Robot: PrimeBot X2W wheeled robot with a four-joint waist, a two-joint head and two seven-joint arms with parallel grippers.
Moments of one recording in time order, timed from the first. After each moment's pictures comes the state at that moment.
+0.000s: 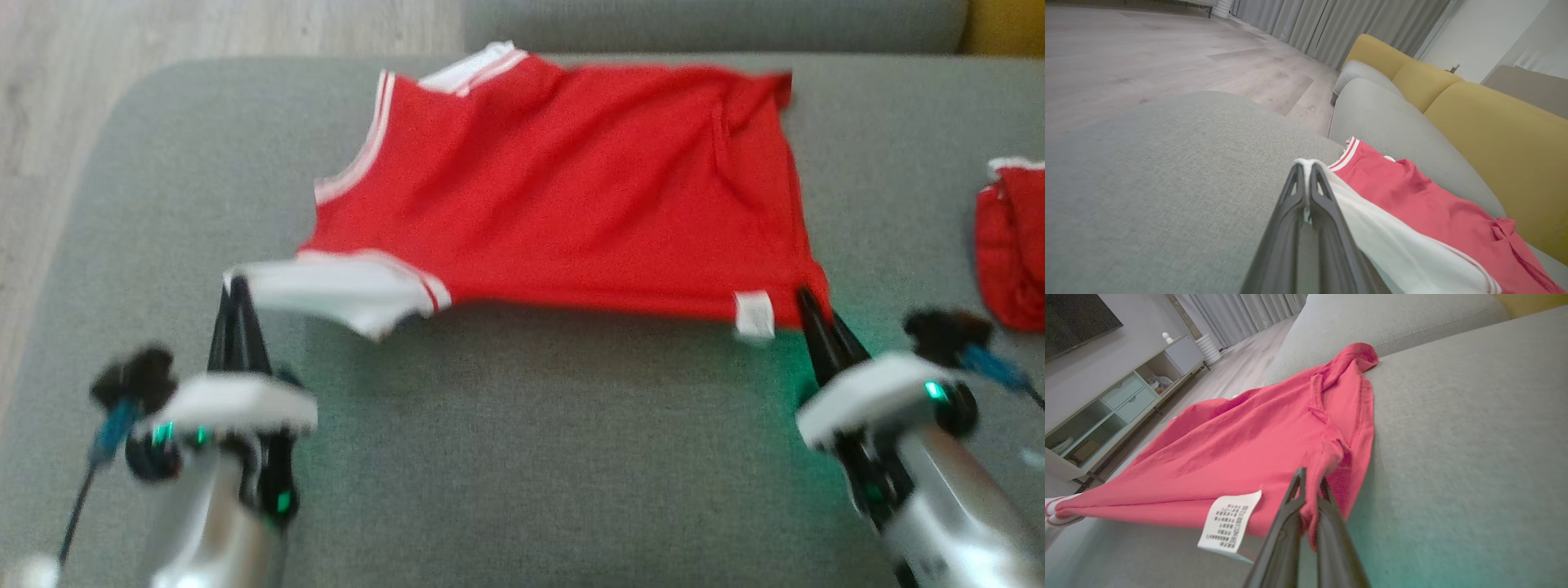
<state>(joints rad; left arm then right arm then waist) -0.48 0.07 -0.07 0.78 -0.59 -0.08 -0.25 -0.42 -0.24 0.40 0.72 0.72 0.13 -0.18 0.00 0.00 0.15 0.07</state>
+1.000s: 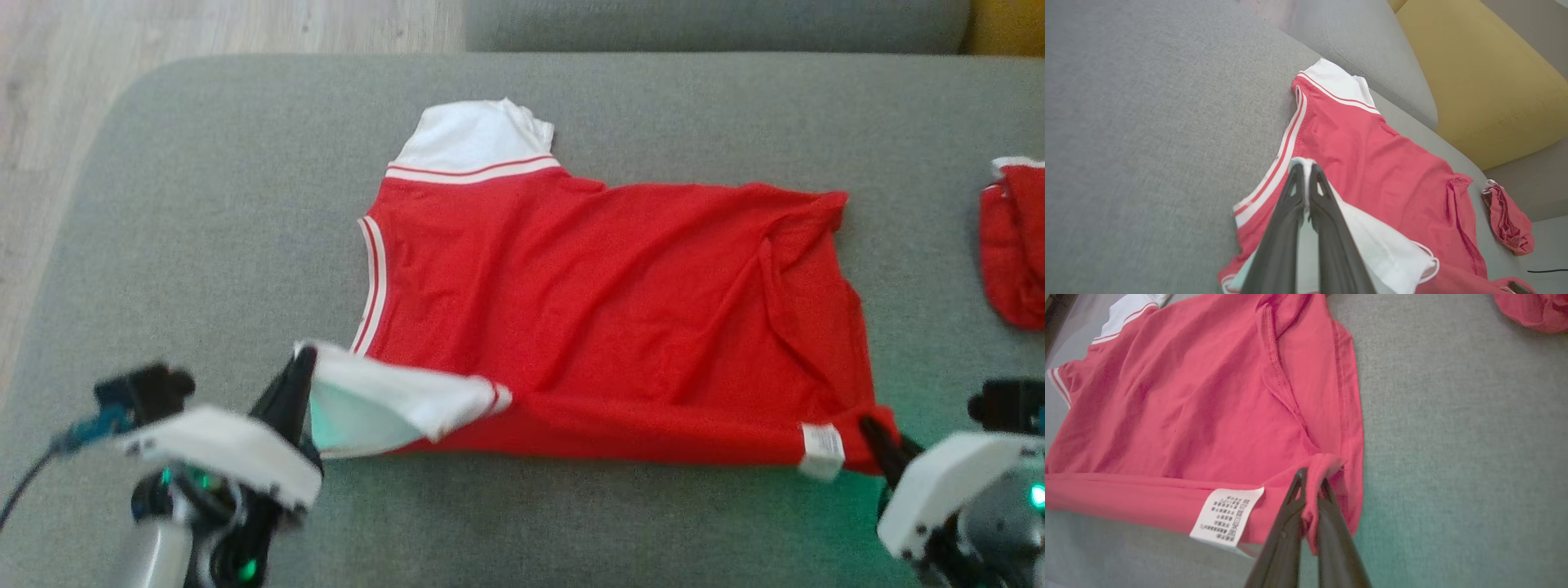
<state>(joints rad) -0.03 0.20 -0.15 -0.09 -0.80 0.07 0.45 0.13 -0.05 -0.17 -0.17 0.36 0.13 0.76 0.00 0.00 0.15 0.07</state>
